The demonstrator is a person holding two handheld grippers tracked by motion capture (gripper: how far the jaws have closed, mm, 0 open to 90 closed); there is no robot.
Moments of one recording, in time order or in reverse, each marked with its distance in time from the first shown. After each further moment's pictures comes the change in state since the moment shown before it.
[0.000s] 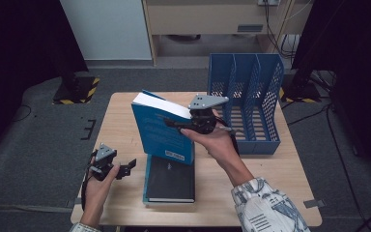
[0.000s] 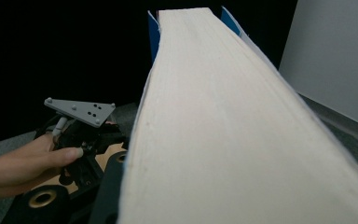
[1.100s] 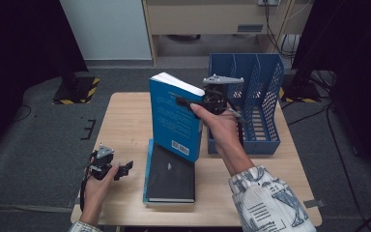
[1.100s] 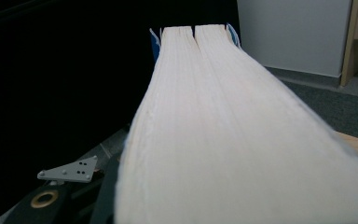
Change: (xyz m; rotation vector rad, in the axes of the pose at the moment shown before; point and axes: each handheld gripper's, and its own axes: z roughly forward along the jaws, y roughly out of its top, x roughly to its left) left arm 0.012 -0.009 0.011 0.108 0.058 -0.034; right arm -0.037 0.027 -0.017 -0.023 -0.142 0.303
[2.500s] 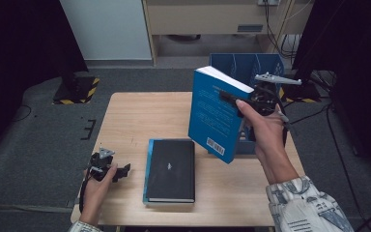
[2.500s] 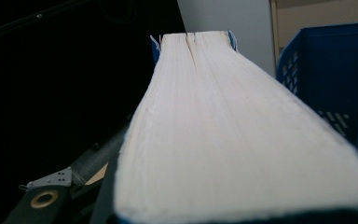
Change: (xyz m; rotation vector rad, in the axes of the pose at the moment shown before) left arm 0.006 -0.010 0.010 0.097 0.083 0.012; right arm -0.032 0.007 -0.106 -0.070 -0.186 0.074
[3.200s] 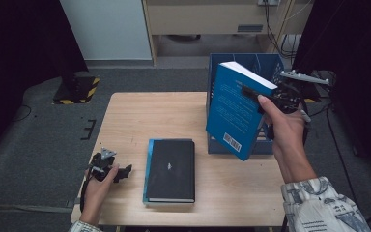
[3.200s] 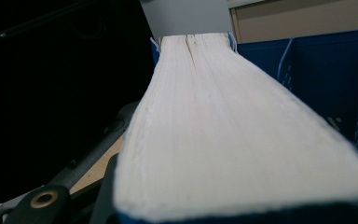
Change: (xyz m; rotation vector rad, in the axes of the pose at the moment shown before) left arm -0.002 -0.001 0.002 0.008 -0.011 0.009; right arm -0.029 0.009 -0.035 -0.044 -0.114 0.047
